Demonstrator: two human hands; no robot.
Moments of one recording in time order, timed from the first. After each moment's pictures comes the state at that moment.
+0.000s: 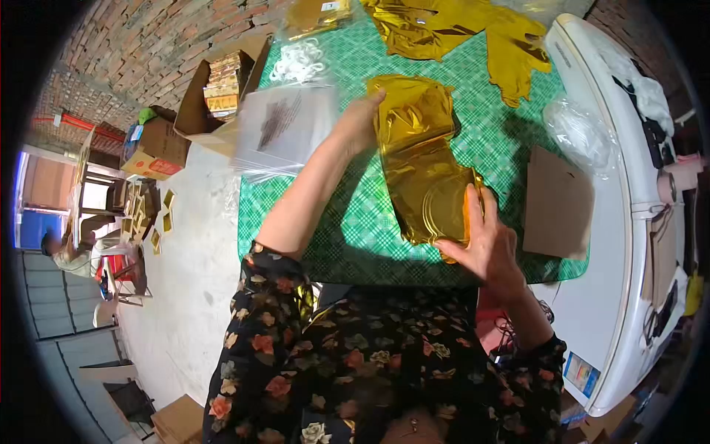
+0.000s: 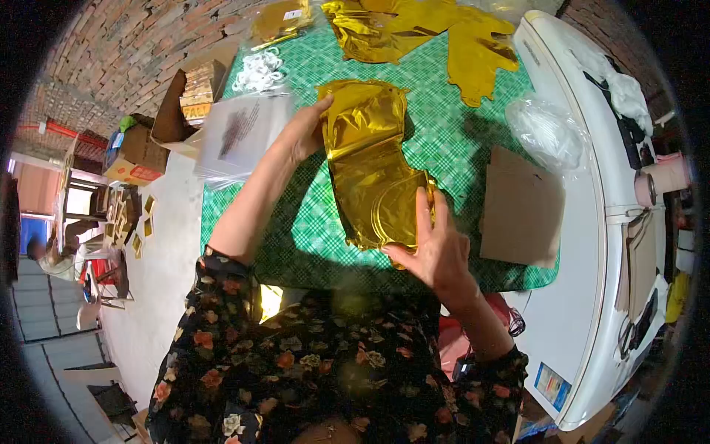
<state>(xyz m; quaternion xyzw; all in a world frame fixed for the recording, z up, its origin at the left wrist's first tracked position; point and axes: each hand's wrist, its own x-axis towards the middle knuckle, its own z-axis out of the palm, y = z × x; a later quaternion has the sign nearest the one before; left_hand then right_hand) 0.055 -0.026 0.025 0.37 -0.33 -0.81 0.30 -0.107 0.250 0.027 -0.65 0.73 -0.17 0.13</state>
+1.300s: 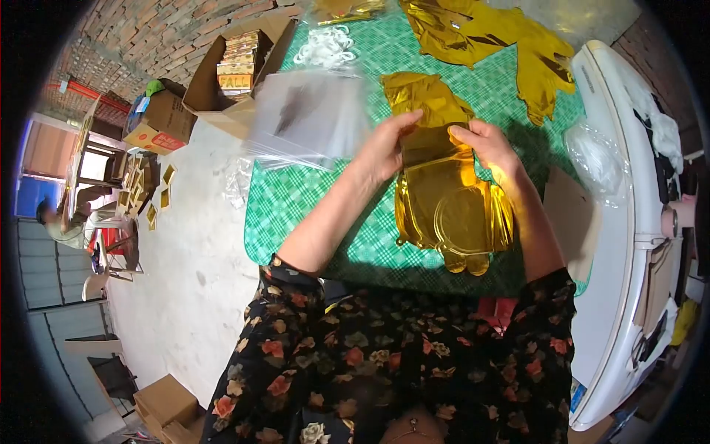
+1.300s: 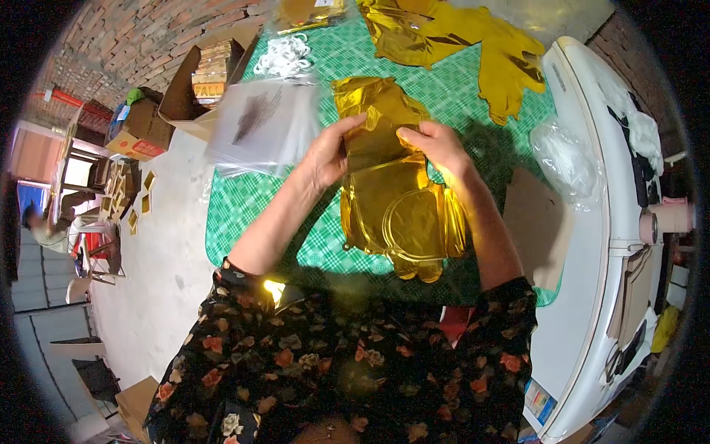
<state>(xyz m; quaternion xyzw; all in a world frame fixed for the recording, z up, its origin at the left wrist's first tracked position) 0.073 0.003 0.003 0.32 -0.24 -0.86 0.31 -0.147 0.060 0.010 -0.45 0.64 -0.37 0.51</state>
